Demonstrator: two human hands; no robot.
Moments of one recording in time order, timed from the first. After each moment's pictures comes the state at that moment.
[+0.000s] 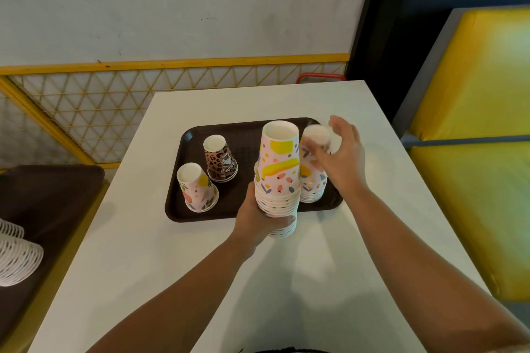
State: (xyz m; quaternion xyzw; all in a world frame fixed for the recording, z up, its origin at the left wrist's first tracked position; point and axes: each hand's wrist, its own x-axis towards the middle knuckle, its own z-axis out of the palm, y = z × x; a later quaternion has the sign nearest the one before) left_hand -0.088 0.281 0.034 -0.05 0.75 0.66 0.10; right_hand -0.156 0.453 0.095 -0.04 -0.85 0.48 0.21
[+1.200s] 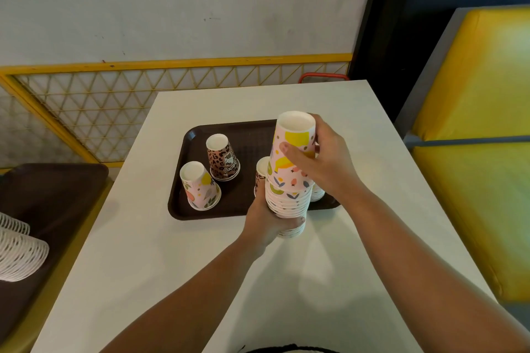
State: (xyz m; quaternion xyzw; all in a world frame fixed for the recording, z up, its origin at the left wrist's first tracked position) left_hand -0.084 0.294 0.035 -0.06 0.76 0.64 0.10; right_hand -0.125 0.425 0.140 0.12 -0.82 0.55 0.10
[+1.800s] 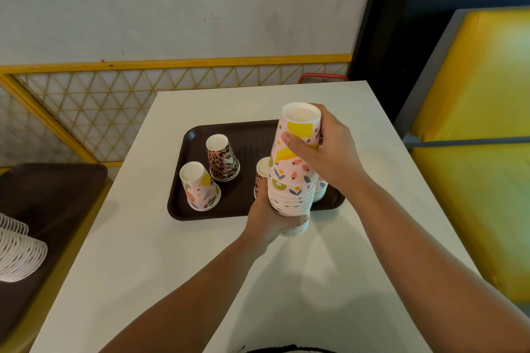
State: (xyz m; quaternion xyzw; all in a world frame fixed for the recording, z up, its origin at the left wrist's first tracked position) left_hand -0.087 0.297 0.040 -0.05 0.74 0.66 0.11; right_hand -0.131 0.427 0.153 0.12 -0.84 0.52 0.13
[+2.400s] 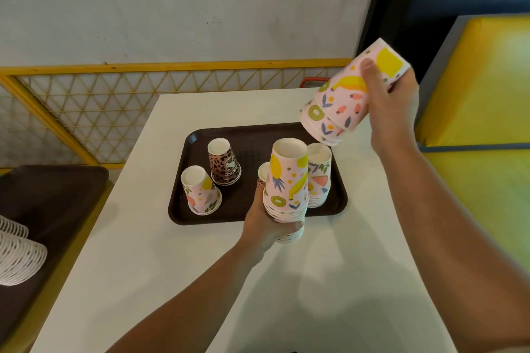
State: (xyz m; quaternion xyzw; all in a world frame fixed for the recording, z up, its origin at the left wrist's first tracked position) left_hand -0.085 0.290 0.038 -0.06 0.74 0.66 0.09; right_hand -0.172 0.467 0.196 -0.08 -0.68 0.67 0.27
